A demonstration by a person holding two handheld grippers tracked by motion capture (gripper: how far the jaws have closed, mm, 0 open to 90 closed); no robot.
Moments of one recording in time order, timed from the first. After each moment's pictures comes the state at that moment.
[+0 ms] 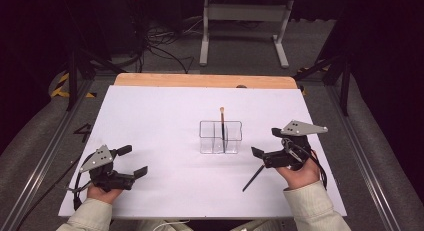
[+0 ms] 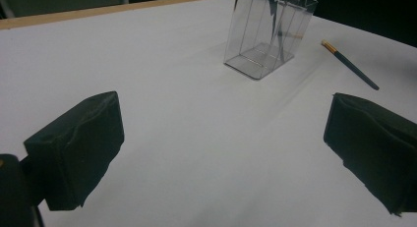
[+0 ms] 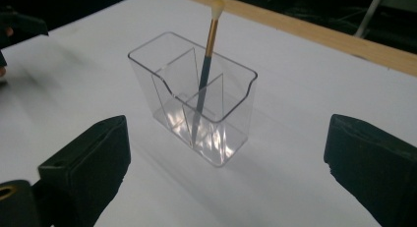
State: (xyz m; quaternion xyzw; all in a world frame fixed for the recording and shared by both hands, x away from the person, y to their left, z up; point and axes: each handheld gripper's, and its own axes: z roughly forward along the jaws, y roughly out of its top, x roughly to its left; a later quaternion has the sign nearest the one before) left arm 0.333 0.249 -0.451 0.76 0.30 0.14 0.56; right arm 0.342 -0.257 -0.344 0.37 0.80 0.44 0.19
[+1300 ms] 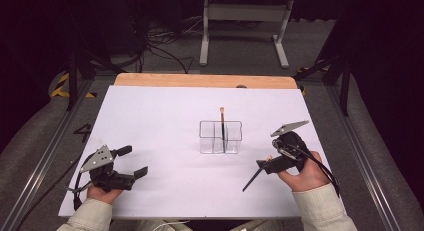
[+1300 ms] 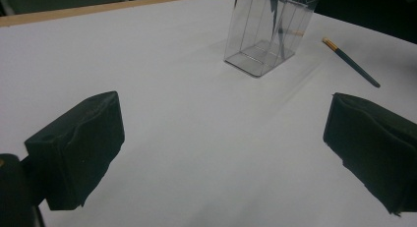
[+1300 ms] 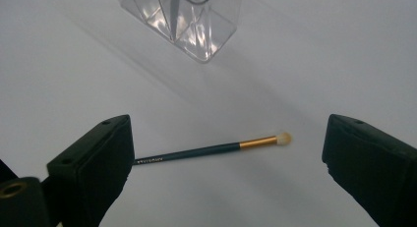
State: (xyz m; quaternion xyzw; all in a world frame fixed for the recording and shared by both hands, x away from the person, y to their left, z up) left arm 0.332 0.249 -0.450 0.76 0.30 0.14 0.55; right arm 0.347 -0.248 -0.346 0.43 0.86 0.24 0.12
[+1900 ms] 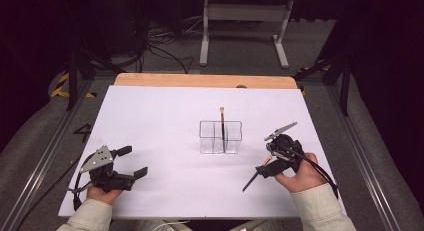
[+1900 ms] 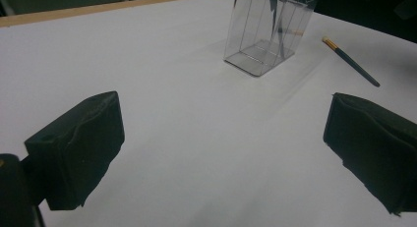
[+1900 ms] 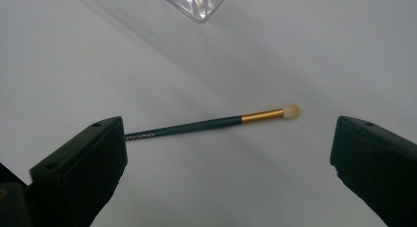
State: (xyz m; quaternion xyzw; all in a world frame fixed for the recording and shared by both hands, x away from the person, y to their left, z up) left arm 0.331 0.248 -0.450 0.76 0.31 0.14 0.56; right arm 0.352 -0.242 -0.361 0.43 0.88 0.18 0.10
